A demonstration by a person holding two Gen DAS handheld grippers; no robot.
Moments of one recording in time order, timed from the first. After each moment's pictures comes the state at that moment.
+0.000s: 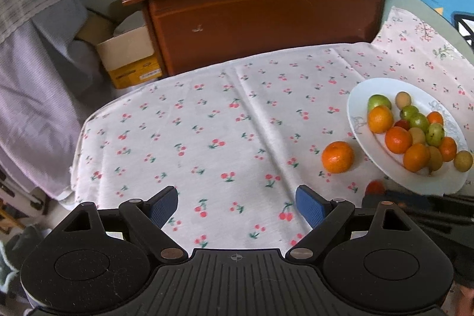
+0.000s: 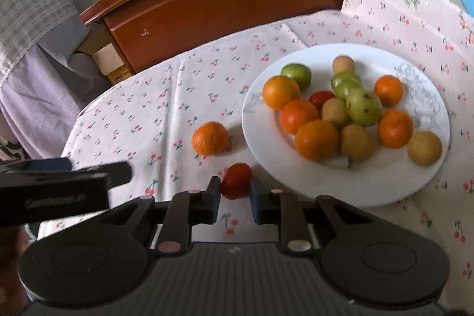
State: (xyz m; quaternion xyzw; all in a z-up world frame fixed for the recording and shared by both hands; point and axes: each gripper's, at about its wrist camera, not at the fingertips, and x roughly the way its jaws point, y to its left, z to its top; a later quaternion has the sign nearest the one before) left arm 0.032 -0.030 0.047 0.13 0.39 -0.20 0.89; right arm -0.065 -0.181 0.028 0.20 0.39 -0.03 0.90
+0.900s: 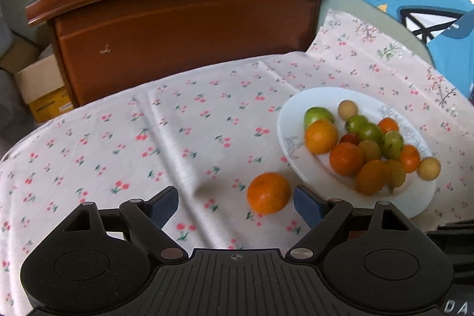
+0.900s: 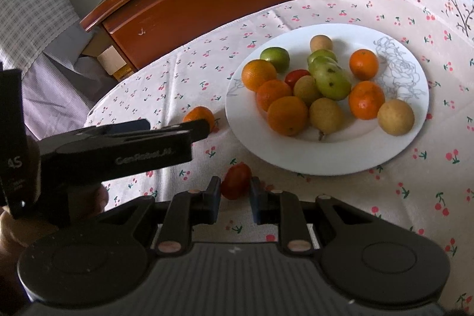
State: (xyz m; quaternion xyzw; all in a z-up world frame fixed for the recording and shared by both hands) left arm 0.048 -0.076 0.020 0.11 0.34 -0.34 0.87; right arm -0.089 -0.204 0.028 0.24 0.40 -0.02 0.88
